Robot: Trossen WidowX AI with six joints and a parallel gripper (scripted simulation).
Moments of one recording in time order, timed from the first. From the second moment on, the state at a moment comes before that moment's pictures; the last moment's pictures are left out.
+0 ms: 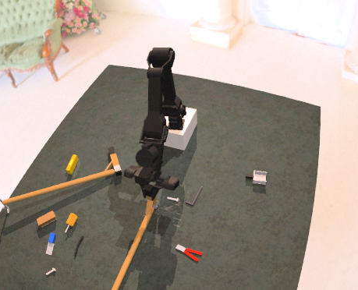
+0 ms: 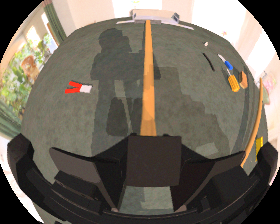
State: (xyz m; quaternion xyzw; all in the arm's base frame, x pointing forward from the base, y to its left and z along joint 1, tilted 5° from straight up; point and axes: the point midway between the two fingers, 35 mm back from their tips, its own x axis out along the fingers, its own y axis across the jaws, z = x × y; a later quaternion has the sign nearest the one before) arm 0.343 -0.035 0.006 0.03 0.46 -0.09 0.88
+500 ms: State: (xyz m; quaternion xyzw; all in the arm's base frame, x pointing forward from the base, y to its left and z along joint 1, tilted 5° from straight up) arm 0.336 -0.053 0.006 0.03 0.47 -0.10 0.88
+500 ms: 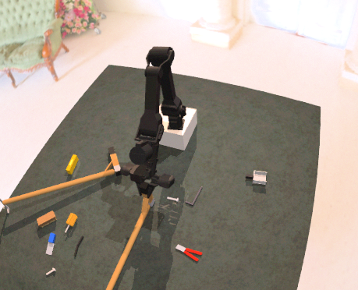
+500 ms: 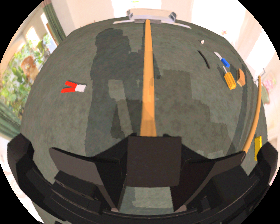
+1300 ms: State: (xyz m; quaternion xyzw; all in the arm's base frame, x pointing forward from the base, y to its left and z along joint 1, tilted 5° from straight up) arm 0.345 -0.069 0.007 0.03 0.47 -0.10 0.88
